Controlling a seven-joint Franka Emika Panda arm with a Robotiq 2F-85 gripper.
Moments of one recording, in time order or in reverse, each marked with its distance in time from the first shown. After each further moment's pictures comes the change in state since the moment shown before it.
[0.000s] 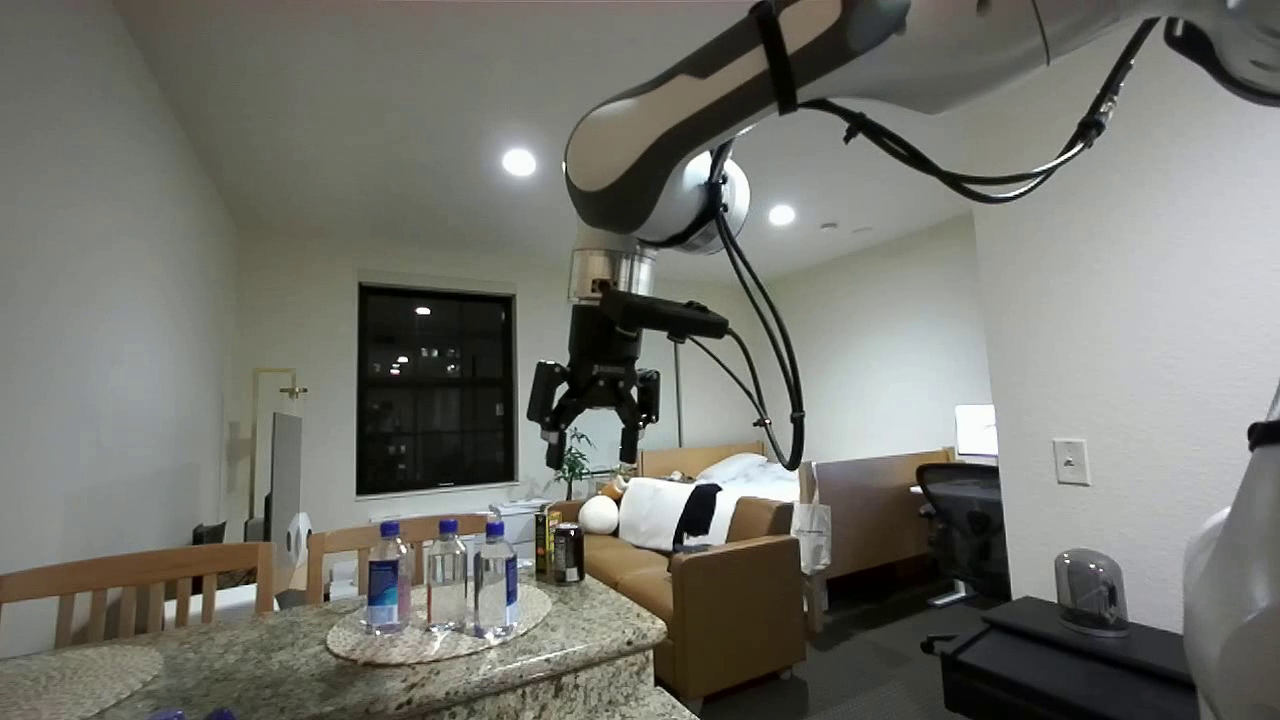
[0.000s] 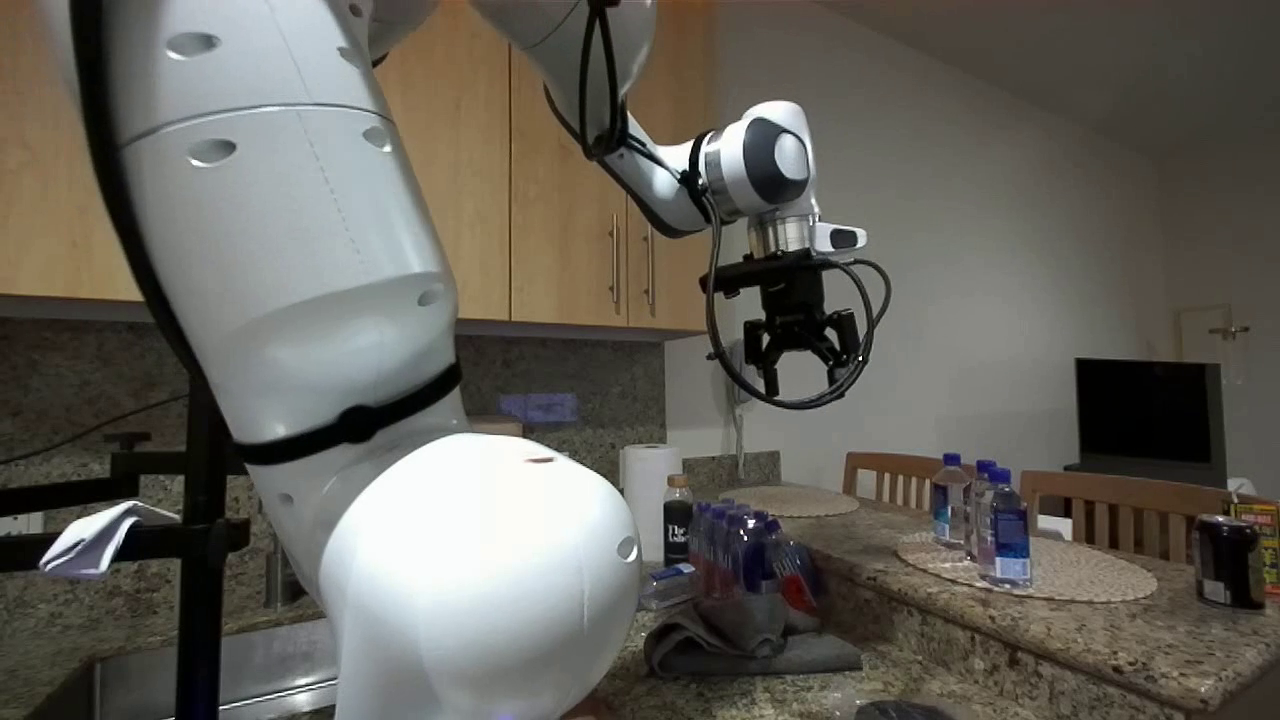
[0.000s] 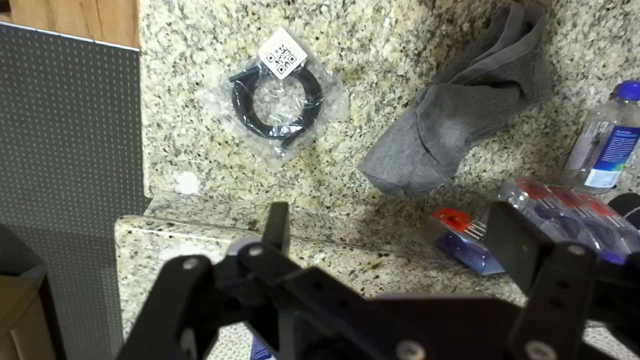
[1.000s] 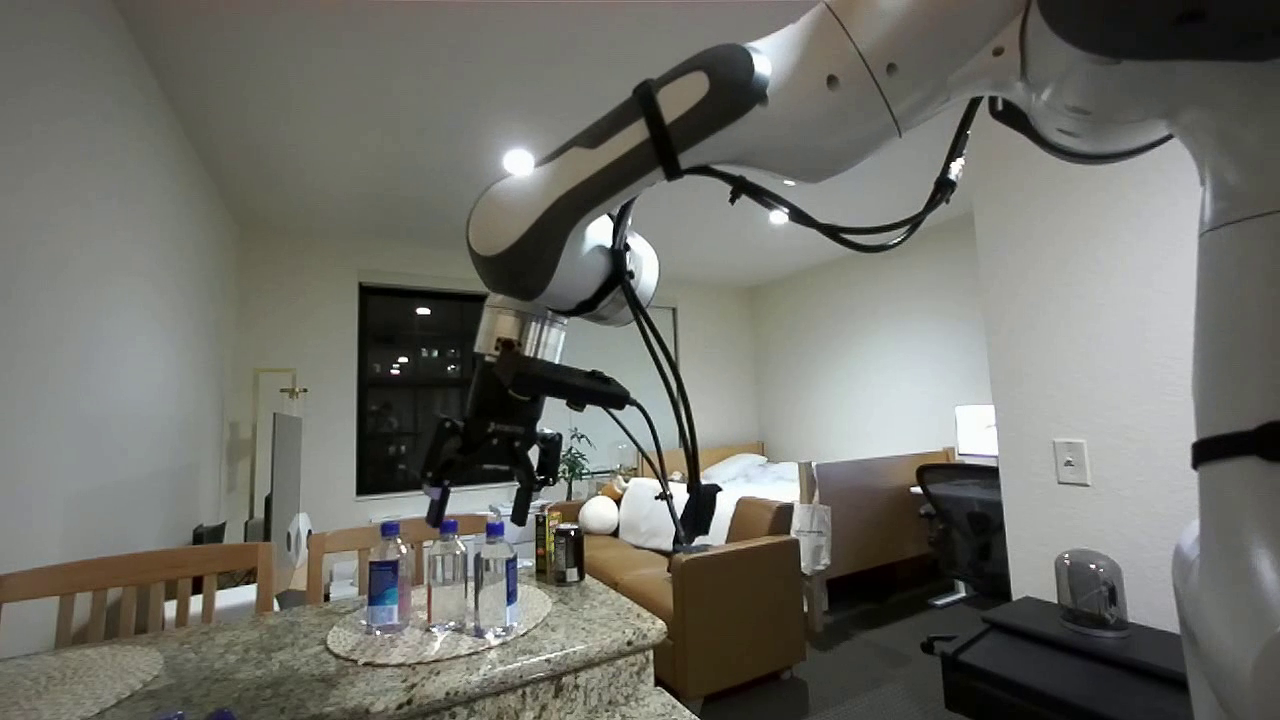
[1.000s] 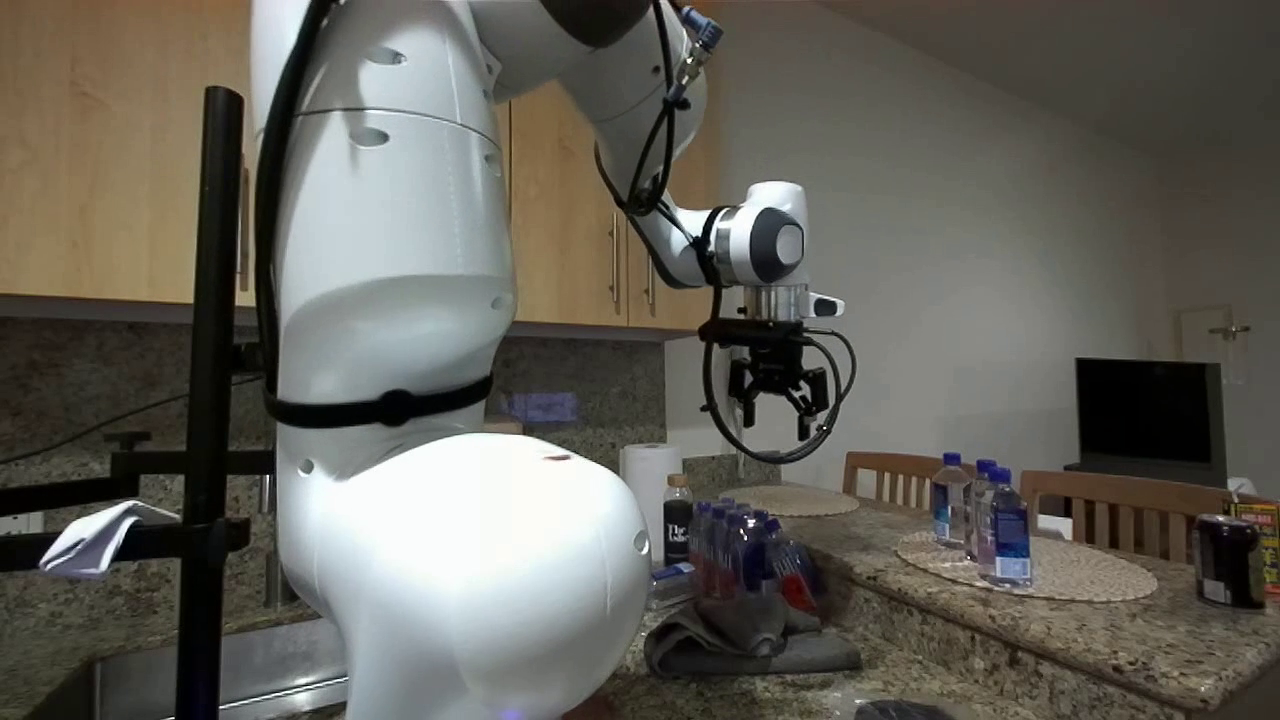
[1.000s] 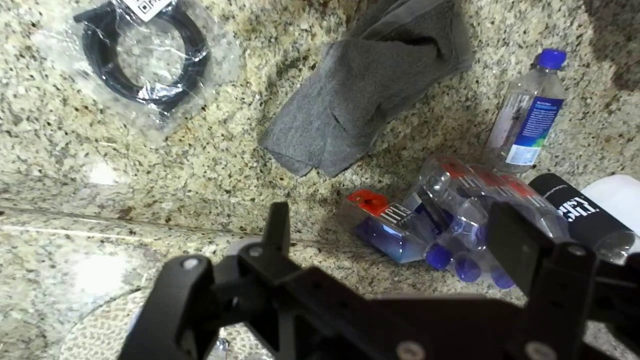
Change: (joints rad) arm 0.079 0.264 0.032 0.110 0.117 0.196 -0.012
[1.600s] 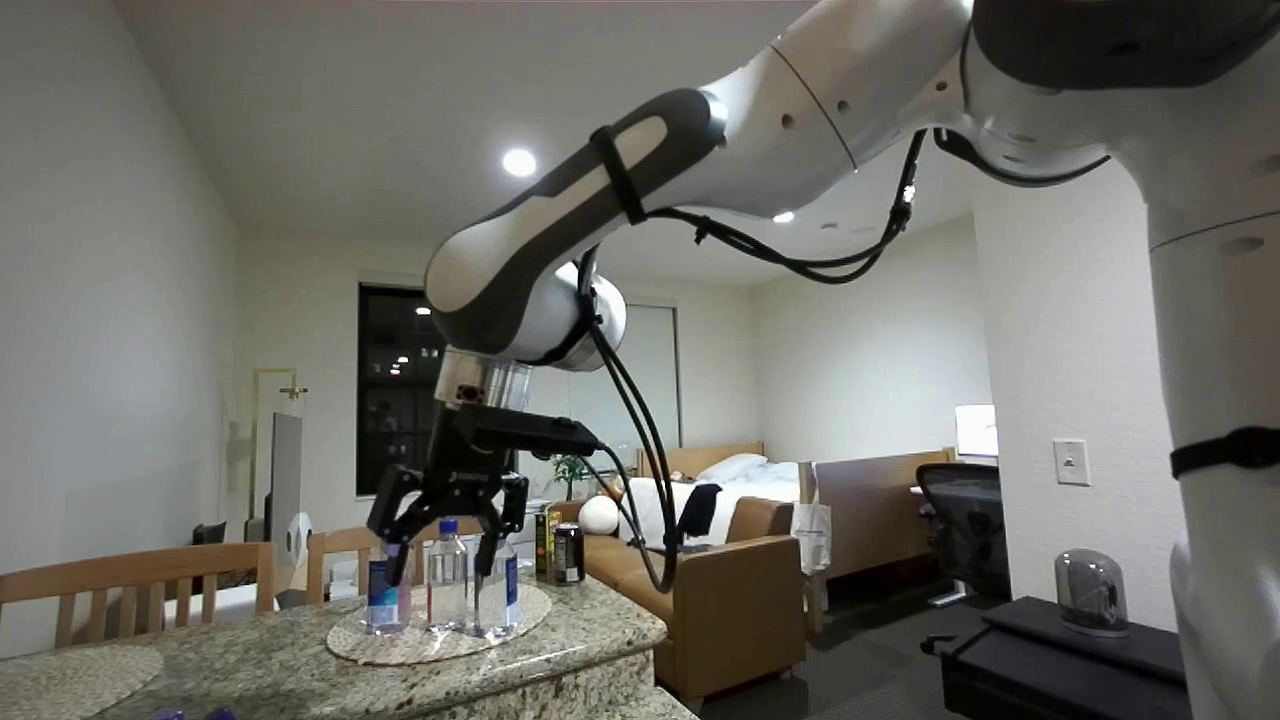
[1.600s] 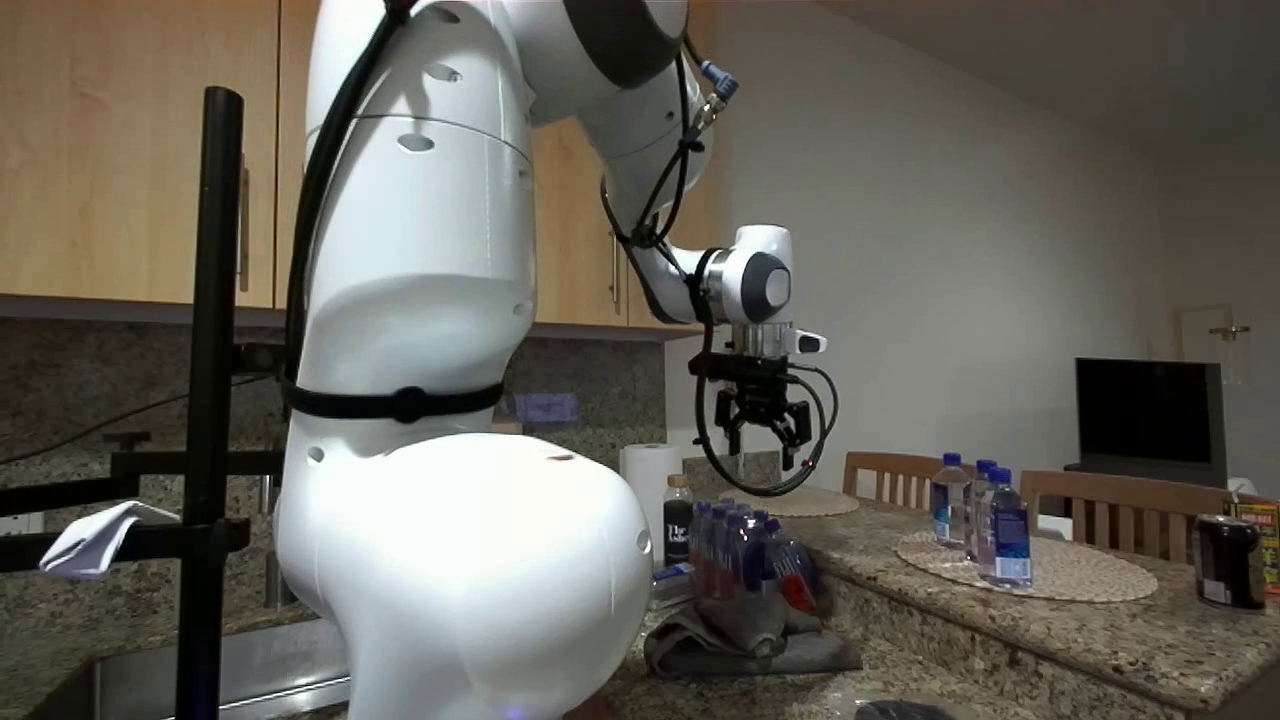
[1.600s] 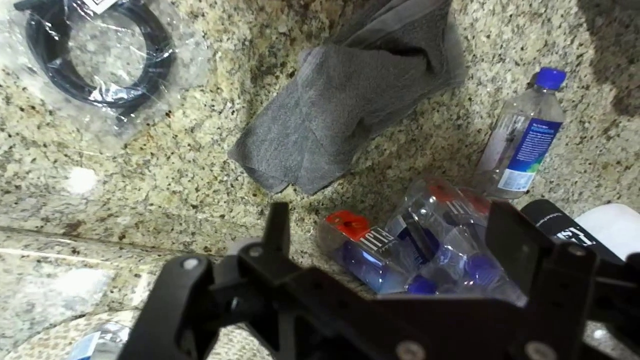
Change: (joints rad) arm 0.016 0.096 0.043 0.001 -0.008 0.079 0.000
